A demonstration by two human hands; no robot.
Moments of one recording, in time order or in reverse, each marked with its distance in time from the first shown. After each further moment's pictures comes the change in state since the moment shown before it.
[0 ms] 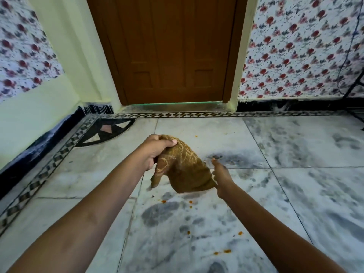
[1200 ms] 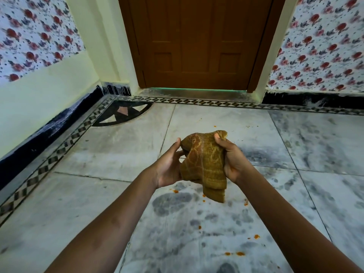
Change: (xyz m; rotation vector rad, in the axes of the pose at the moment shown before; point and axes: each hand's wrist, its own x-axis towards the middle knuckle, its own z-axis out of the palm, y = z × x) left_hand 0.043 -0.094 -0.009 -0.480 -0.456 -0.208; right_hand -0.005 -0.023 0.035 0.143 -0.485 -0.069
